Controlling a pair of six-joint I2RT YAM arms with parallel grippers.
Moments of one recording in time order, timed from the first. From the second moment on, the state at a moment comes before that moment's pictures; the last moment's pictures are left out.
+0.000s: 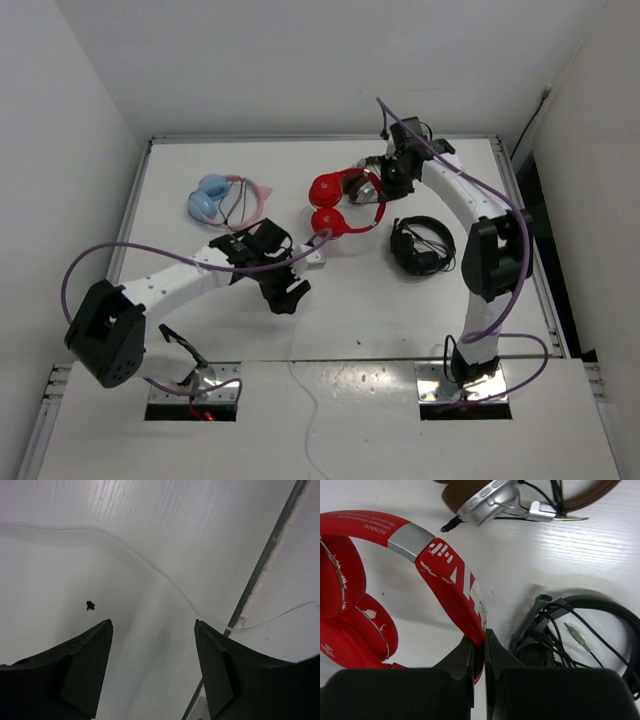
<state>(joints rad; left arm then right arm) -0.66 1.33 0.86 -0.64 0.39 0.39 0.28 1.93 1.67 -0.78 -0.11 0.20</state>
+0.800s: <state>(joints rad) -0.71 1.40 0.80 -0.41 0.47 -0.03 0.15 1.93 1.67 -0.78 -0.20 0.29</state>
